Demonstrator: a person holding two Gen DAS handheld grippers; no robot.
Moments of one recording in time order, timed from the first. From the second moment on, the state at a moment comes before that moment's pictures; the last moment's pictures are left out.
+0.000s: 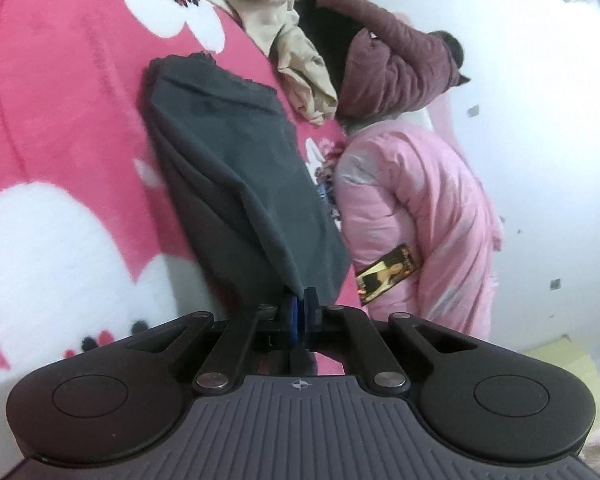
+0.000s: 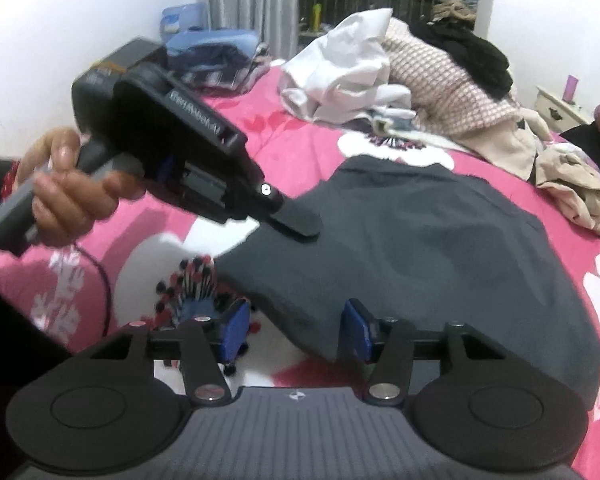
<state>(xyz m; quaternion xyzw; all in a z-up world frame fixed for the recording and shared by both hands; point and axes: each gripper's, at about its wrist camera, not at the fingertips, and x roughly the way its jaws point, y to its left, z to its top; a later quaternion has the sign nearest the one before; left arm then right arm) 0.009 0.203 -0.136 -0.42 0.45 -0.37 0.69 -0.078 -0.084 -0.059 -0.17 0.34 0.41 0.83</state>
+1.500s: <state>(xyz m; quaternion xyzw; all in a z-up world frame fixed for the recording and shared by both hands) 0.021 0.204 -0.142 -0.34 0.48 -0.36 0.73 -0.031 -0.123 -0.059 0.08 0.39 0.35 0.85</state>
